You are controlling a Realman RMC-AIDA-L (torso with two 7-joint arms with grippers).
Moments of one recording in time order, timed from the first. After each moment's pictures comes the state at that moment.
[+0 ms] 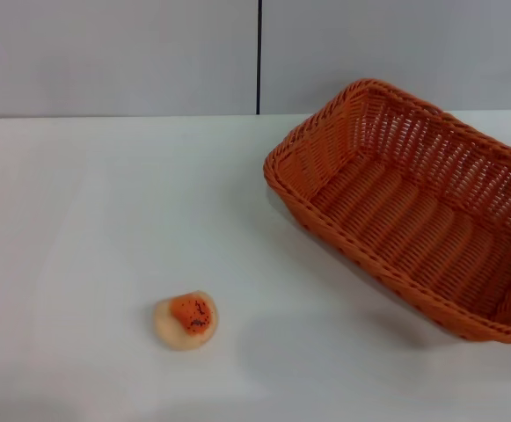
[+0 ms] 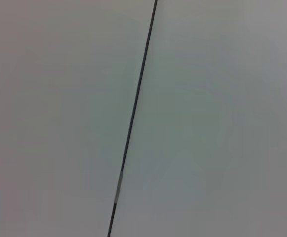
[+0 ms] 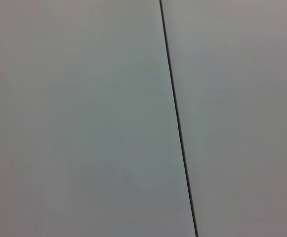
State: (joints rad) left arm -0.03 -2.07 -0.64 -0.02 2.18 1.67 -0.45; right arm 0.25 2.08 -0.06 -0.10 1.81 1.62 -2.69
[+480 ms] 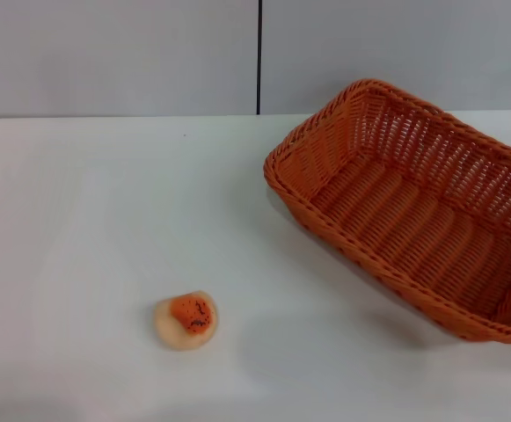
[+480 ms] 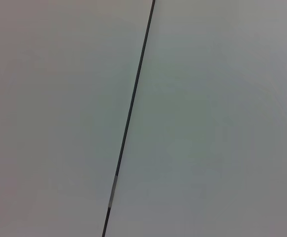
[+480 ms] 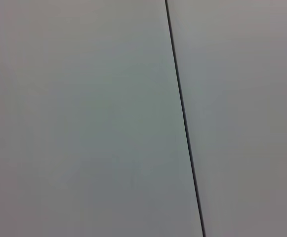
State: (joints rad) left arm -0.01 -2.07 -0.63 -0.04 2.18 1.69 -0.45; right arm 0.27 2.07 -0.07 -0.10 1.81 1.59 -2.68
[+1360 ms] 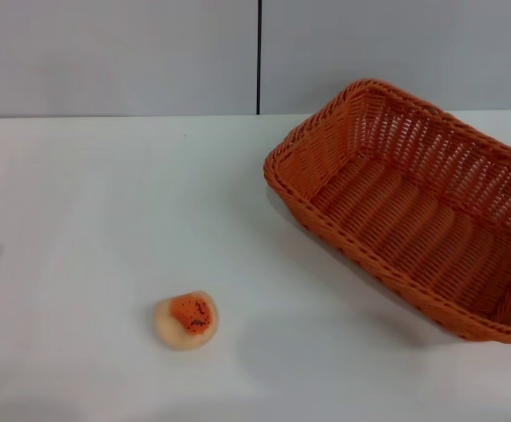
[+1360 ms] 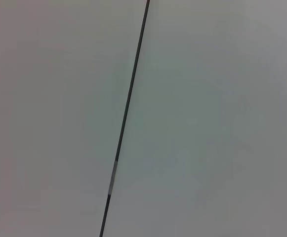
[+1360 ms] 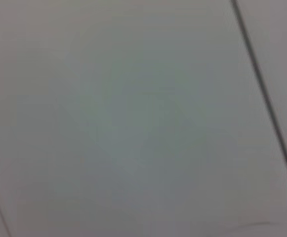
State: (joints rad) left arm -0.08 -2.07 -0.64 -0.03 2.18 1.59 -0.45; right arm 0.35 2.07 -0.13 -0.94 1.30 1.58 -1.56
